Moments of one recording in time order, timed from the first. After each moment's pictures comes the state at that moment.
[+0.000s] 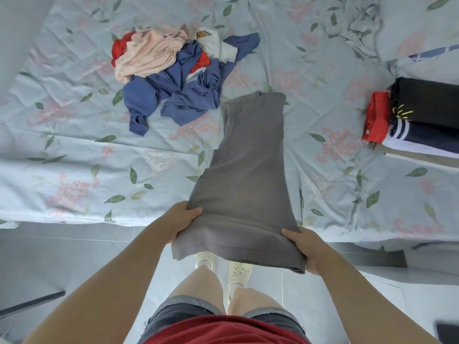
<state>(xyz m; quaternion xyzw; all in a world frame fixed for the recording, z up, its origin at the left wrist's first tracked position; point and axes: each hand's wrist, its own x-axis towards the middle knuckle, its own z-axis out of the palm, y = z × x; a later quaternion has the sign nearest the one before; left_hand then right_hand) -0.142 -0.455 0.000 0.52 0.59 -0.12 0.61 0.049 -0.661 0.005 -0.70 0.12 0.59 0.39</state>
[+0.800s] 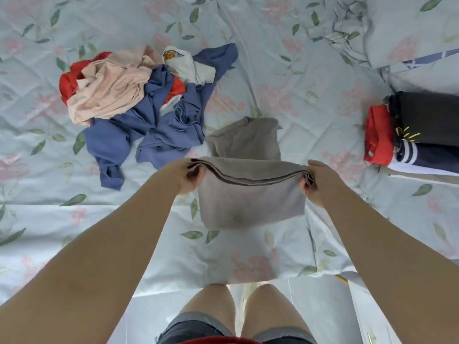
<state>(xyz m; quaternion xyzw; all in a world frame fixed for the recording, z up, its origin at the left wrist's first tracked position) 0.050 -0.243 0.016 0.14 0.58 0.06 0.80 0.216 -0.449 0.010 -0.59 0.28 0.39 0.65</state>
